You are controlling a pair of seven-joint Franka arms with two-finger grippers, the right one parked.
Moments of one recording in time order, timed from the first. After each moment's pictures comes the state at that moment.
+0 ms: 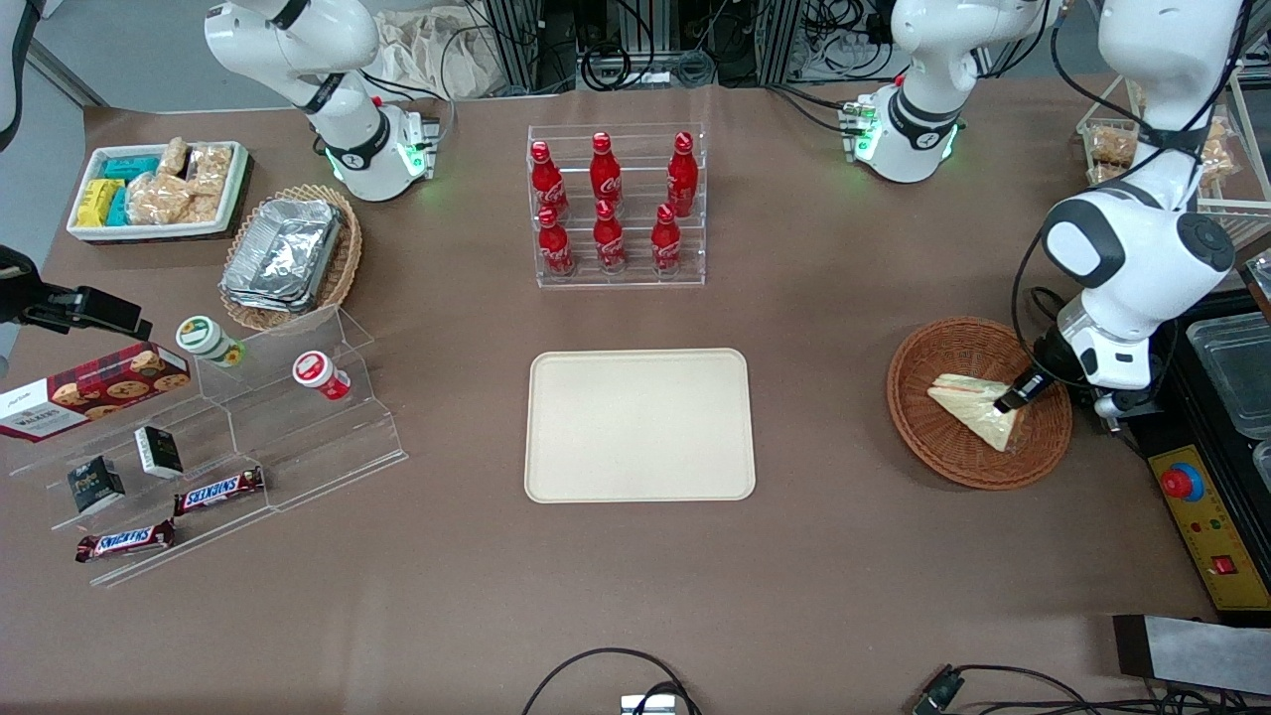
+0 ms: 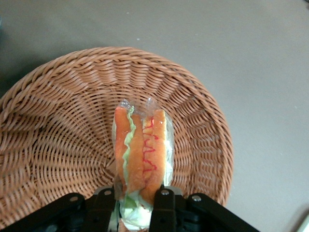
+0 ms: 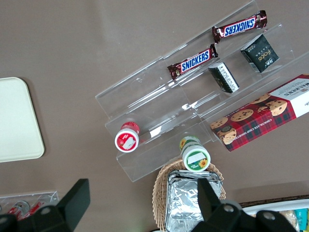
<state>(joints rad) 0.19 0.13 -0.10 -2.35 -0.33 2.64 -0.29</state>
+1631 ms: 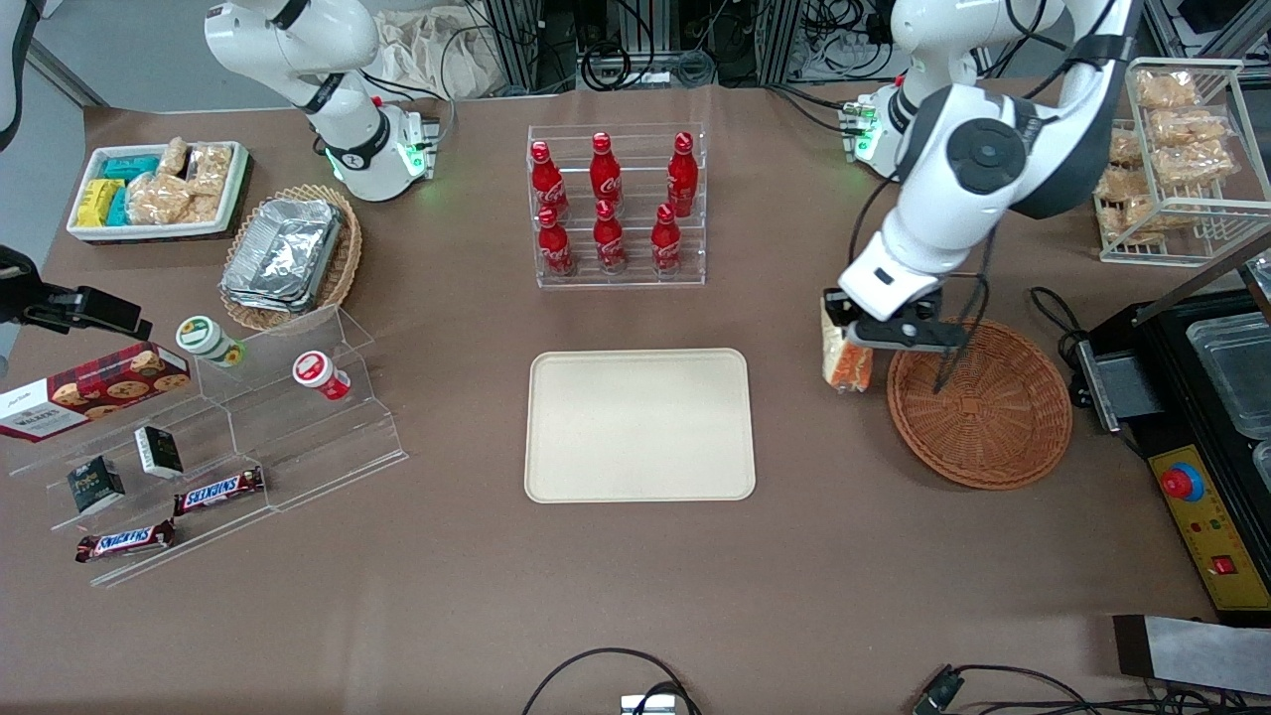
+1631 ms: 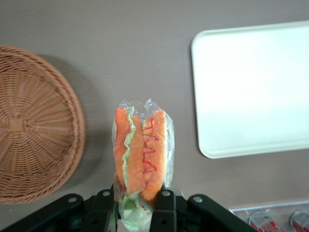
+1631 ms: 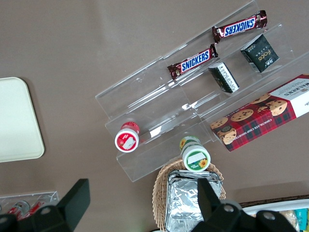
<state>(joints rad) 0.18 -0.04 -0.62 -2.14 -0.05 2.16 -0.31</state>
